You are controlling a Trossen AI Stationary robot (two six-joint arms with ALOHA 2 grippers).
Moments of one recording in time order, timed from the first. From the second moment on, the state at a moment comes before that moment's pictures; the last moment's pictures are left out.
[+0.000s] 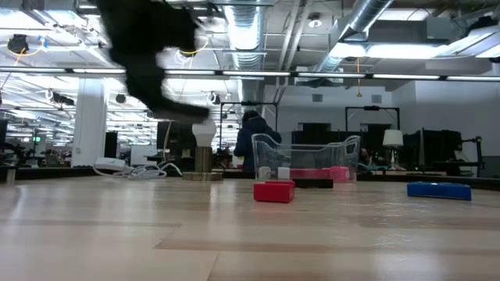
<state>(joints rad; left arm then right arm) -0.22 1.48 0.96 -0.52 -0.06 -0.56 1.00 1.89 1.43 -0.97 1.12 1.39</state>
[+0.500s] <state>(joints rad) -0.76 1.39 0.96 -0.74 0.08 -1.14 0.98 1.89 1.43 -0.96 1.13 1.39</state>
